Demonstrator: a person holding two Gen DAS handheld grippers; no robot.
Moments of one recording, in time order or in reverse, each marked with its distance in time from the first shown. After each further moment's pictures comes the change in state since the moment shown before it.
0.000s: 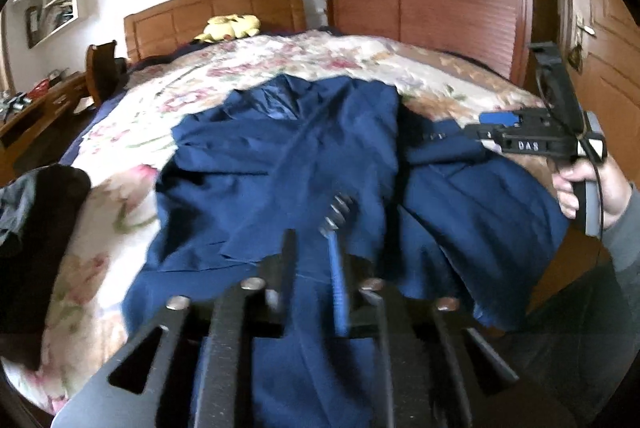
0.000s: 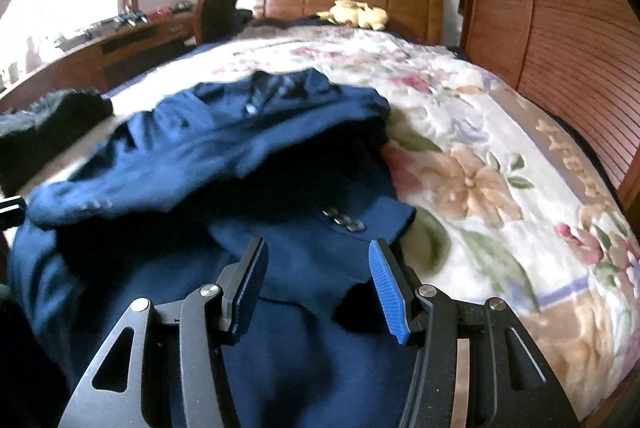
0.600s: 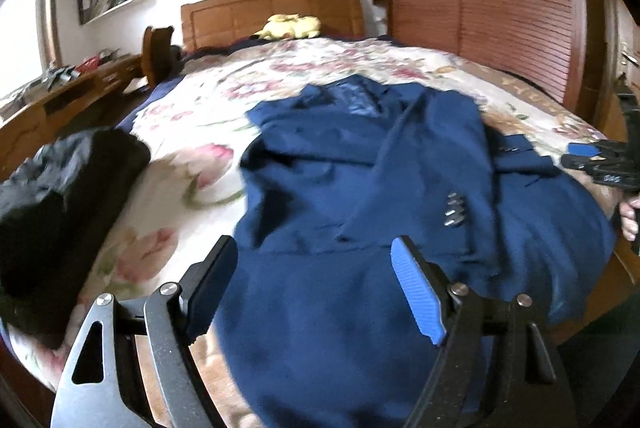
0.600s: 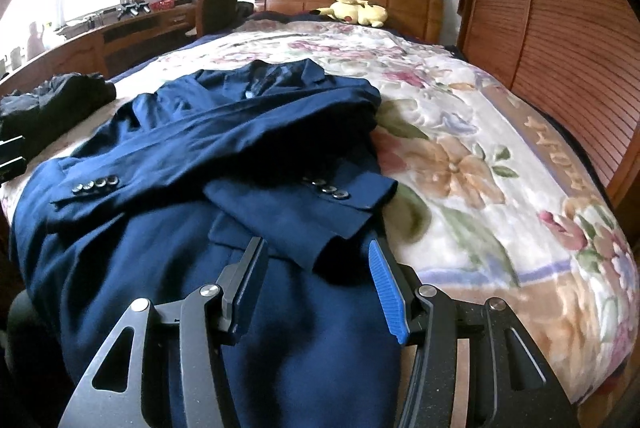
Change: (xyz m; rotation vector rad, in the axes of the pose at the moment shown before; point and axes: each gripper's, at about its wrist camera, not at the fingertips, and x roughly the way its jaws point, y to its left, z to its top) left arm 0.010 0.077 -0.030 -0.107 -0.015 0.157; right arm -0.025 -0.007 -0.023 -0.035 0.029 -0.032
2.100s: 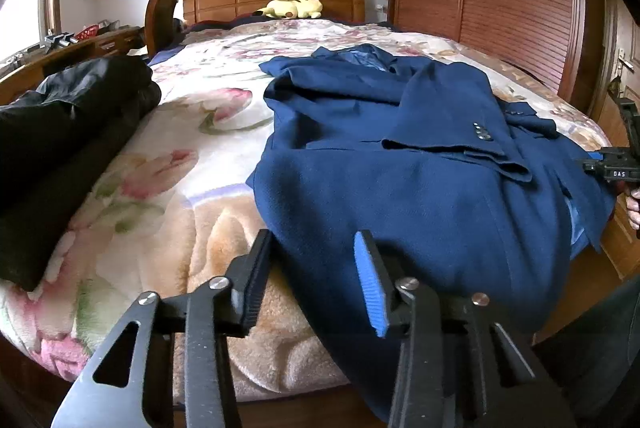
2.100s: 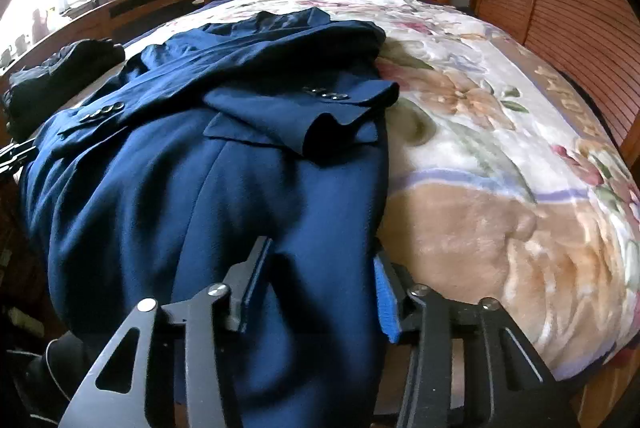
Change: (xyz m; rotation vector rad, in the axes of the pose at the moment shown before) left arm 0.000 0.039 -0.065 -0.036 0.042 -0.073; right arm -0.005 -0.009 -0.046 0.016 0.134 0.071
